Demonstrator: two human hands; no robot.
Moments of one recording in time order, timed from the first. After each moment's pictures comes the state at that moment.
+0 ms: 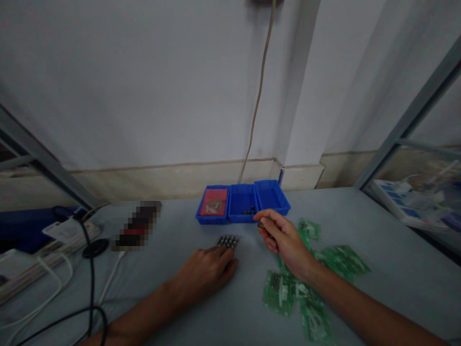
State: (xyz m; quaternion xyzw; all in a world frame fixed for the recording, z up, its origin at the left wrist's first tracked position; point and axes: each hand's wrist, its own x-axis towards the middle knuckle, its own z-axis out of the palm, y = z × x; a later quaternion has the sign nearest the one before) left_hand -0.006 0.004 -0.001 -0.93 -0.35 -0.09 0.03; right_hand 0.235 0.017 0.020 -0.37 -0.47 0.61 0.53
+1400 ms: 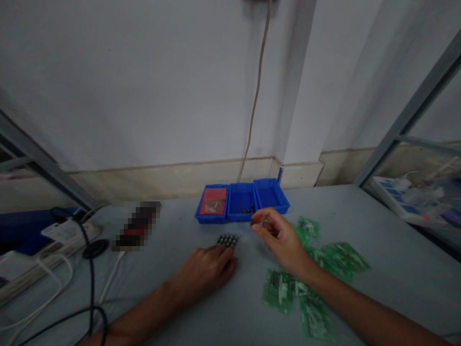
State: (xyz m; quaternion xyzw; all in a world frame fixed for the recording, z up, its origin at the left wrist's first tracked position) left_hand -0.005 0.004 0.001 -0.93 -0.35 -0.09 0.04; right_hand 0.234 0.010 0.023 -0.43 -0.61 0.42 0.52
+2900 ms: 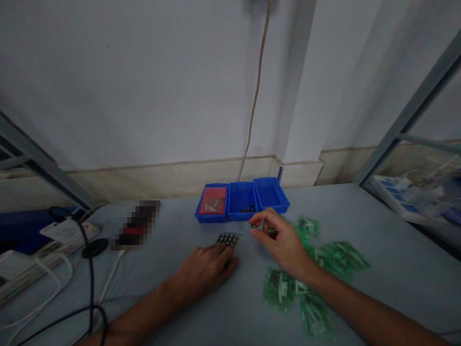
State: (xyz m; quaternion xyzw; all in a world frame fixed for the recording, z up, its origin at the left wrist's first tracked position) left_hand -0.005 0.003 0.004 -0.93 -0.34 -0.11 0.05; right_hand 0.234 0.010 0.023 -0.42 -0.65 0.35 0.52
